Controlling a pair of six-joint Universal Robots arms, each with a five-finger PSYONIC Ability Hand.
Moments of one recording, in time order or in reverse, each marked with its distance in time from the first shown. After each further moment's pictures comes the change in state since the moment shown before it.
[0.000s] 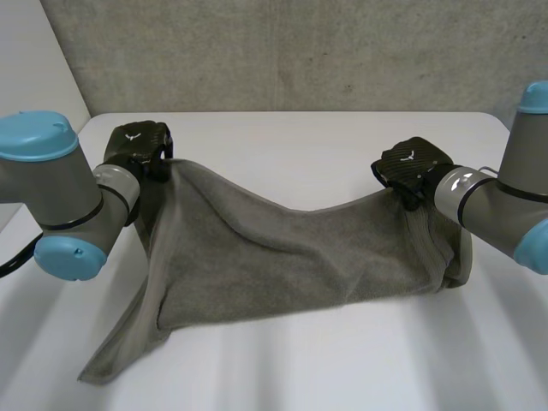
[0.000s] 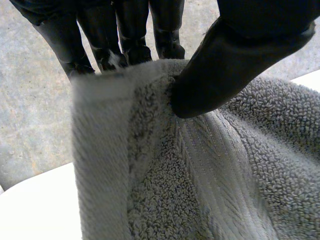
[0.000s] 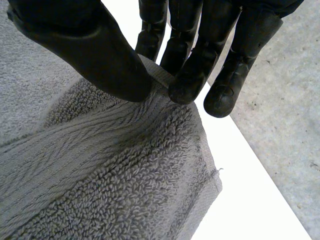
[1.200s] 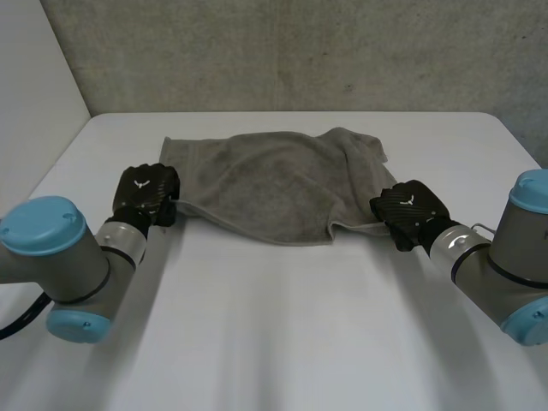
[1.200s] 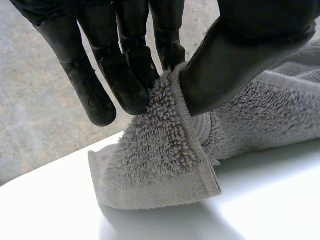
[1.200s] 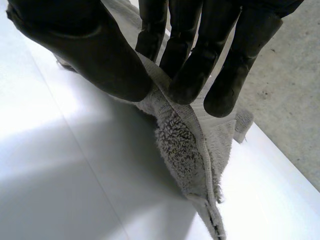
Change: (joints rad) left arm 0.018 0.038 -0.408 0.420 0.064 0.056; right arm -0.034 -0.065 0.450 -0.453 -0.041 0.138; left_hand 0.010 0.000 0.000 0.000 0.000; right_hand -0.004 0.001 -0.003 0.000 -0.005
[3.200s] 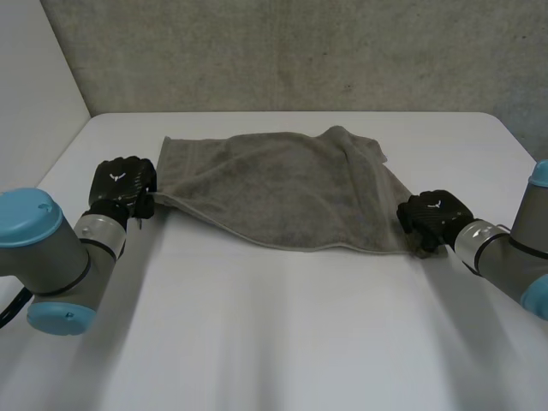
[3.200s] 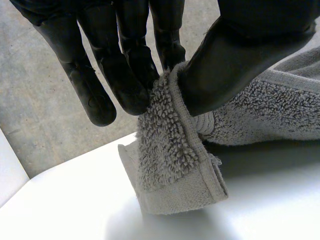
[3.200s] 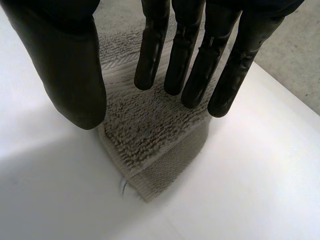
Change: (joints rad) left arm 0.068 0.024 -0.009 -0.002 -0.005 -0.003; right arm -0.125 0.153 -0.182 0.181 -0.018 0.007; left_hand 0.000 0.000 0.000 0.000 0.000; right_hand -0.541 -0.515 -0.541 -0.544 -0.558
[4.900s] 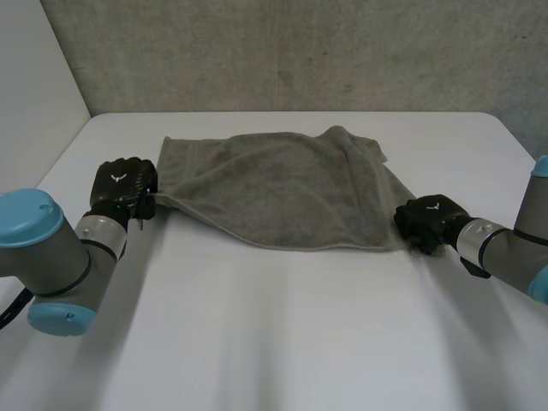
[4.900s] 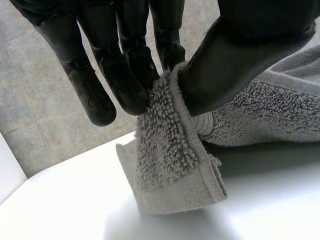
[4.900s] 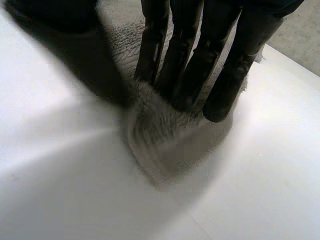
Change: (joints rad) left arm -0.002 -0.003 -0.001 0.000 0.004 0.000; right arm -0.034 0.094 -0.130 0.122 -0.086 0.035; left_hand 0.000 0.000 0.000 0.004 0.000; right_hand 0.448 0.421 0.446 0.450 0.428
